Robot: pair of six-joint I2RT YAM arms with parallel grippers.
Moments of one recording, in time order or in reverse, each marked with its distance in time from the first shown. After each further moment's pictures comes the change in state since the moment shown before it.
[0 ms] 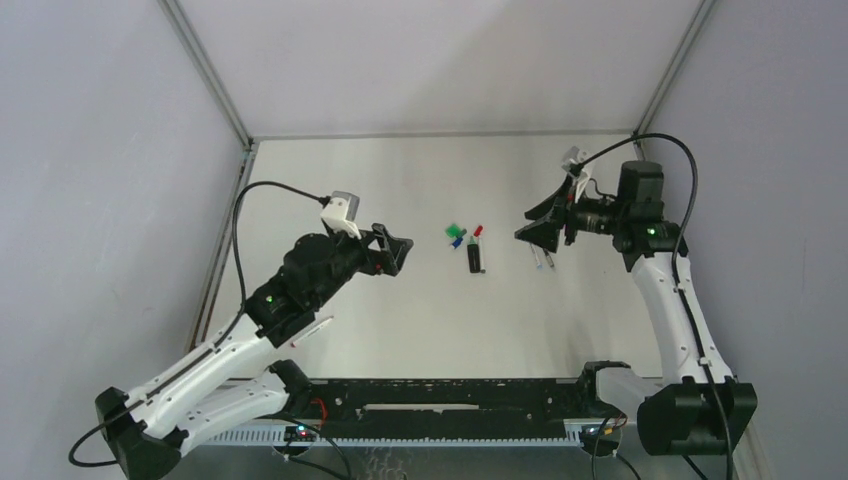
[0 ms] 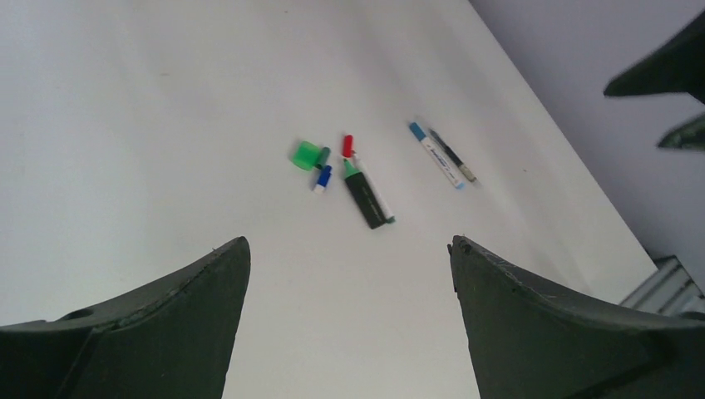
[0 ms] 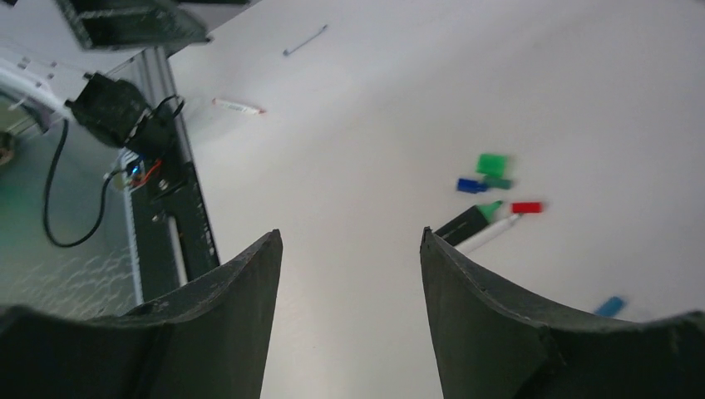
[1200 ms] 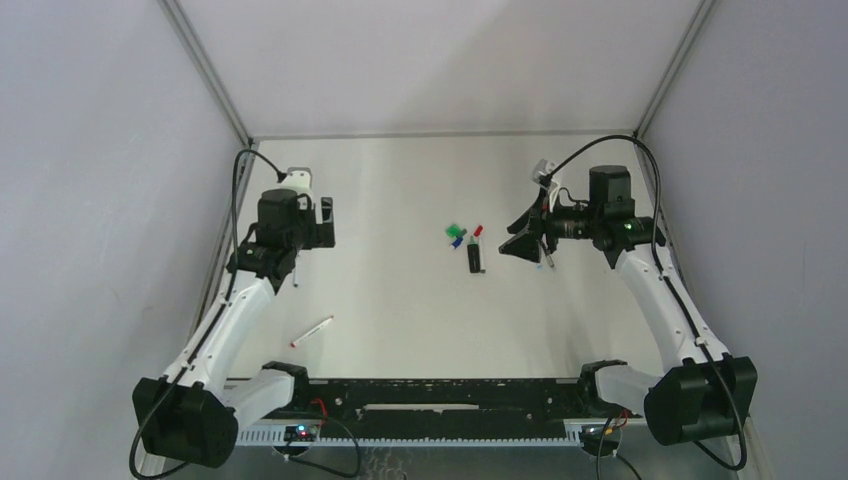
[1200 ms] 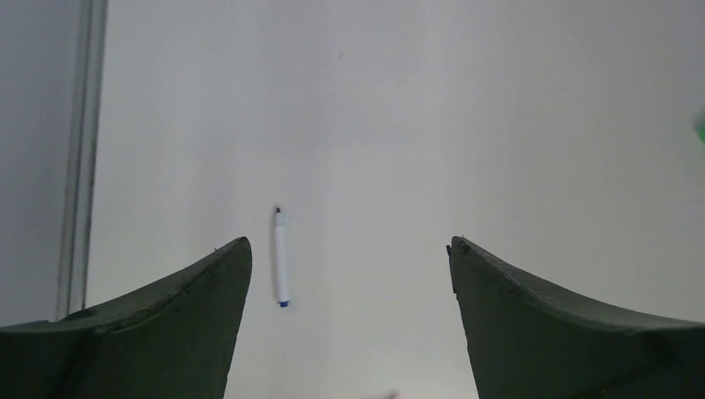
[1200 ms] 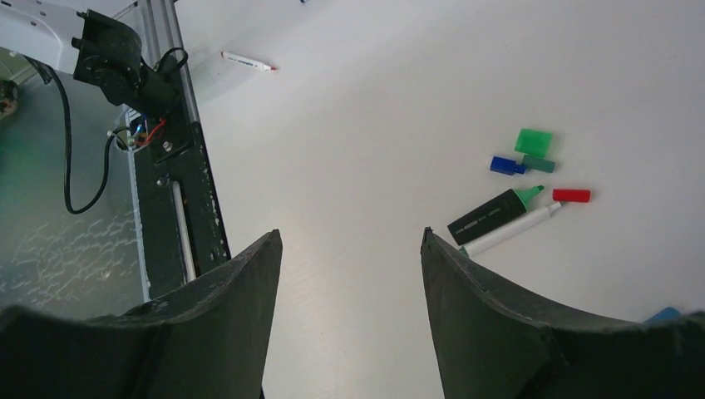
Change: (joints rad) left arm 0.602 0.239 0.121 -0.275 0.027 0.372; right arm 0.142 0.070 -0.035 -0.052 0.068 -0.080
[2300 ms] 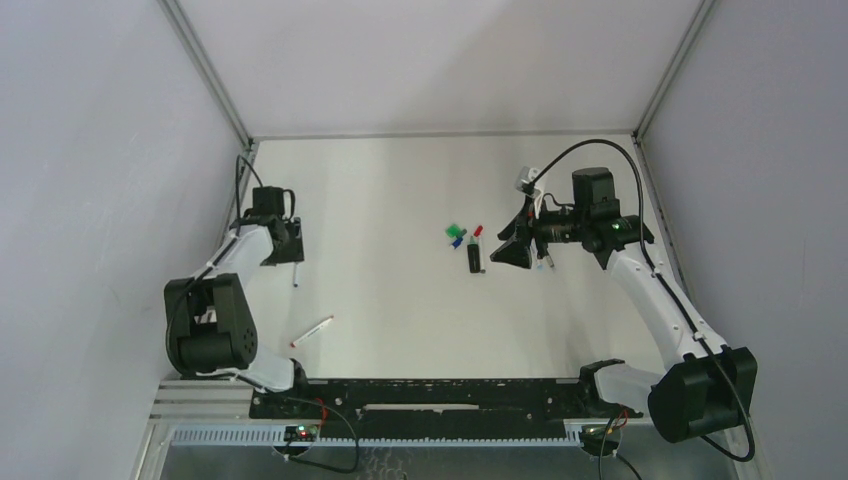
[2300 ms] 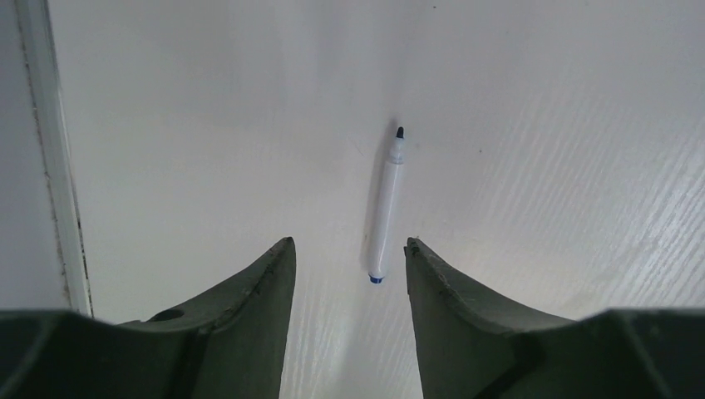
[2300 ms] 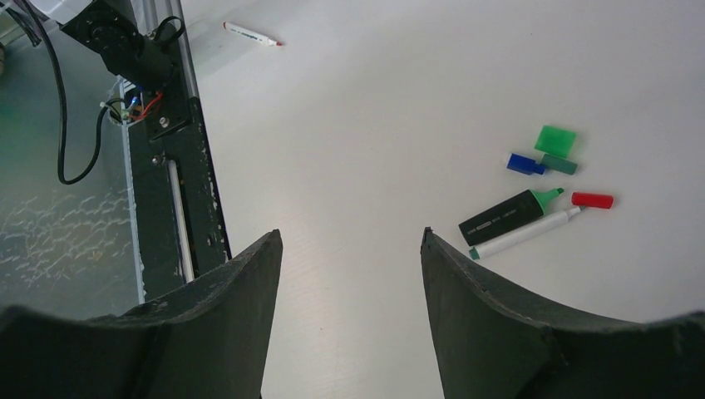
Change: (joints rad) left arm 0.277 0.440 0.064 -0.118 -0.013 0.034; right arm 0.095 0.024 0.000 -0.018 0.064 -0.042
